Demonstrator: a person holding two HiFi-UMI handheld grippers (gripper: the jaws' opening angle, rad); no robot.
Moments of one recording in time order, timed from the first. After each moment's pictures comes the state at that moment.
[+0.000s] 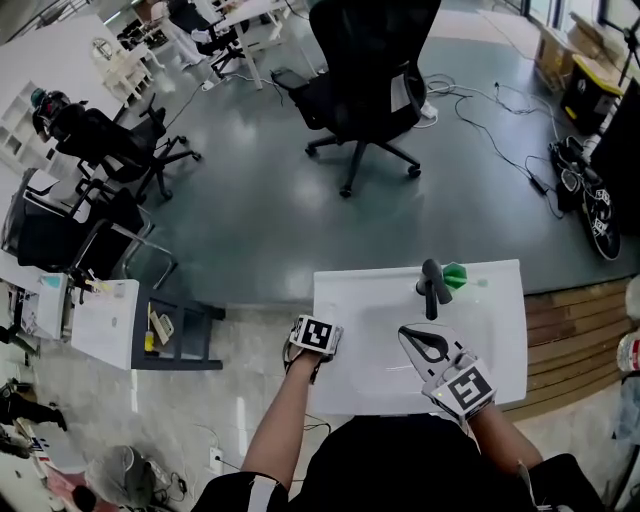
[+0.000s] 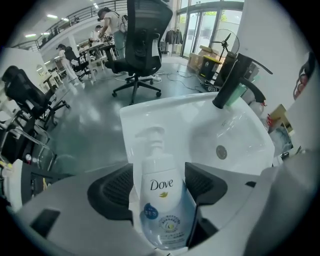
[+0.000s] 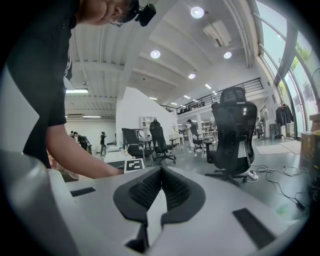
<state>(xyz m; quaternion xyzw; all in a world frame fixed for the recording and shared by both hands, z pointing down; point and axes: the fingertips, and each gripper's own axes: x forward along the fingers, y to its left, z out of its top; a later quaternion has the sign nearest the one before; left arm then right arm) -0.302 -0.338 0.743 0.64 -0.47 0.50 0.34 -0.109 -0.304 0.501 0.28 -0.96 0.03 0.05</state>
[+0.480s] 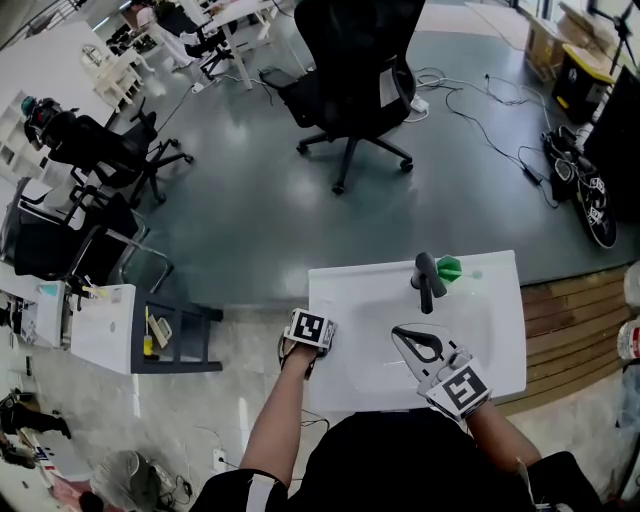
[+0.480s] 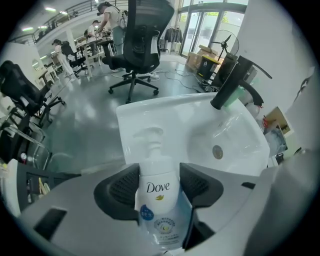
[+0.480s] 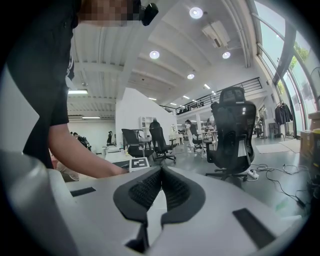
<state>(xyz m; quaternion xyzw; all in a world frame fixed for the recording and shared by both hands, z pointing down) -0.291 -0.343 0.743 0.66 -0.45 0.49 0.35 -0.108 -0.294 0.503 0.28 -0.96 0.04 0.05</state>
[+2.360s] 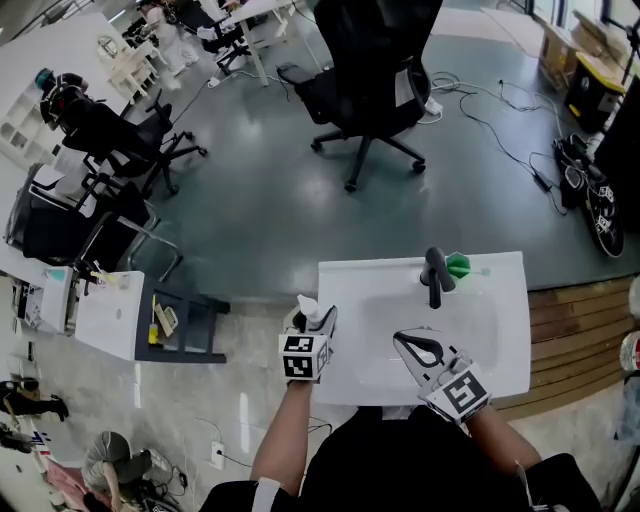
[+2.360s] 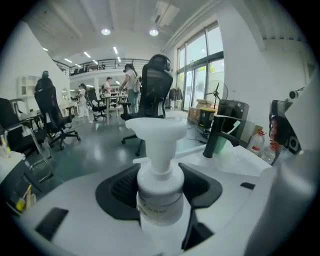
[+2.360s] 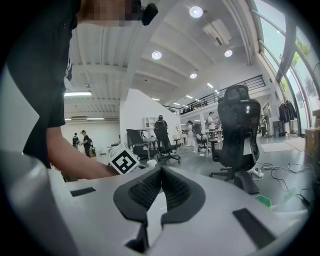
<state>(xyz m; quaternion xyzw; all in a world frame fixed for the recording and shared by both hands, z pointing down) -0.285 -0.341 0.635 0.76 -0.58 0.24 0.20 -0.121 -0.264 0.510 0.26 -0.96 0.05 0.06</state>
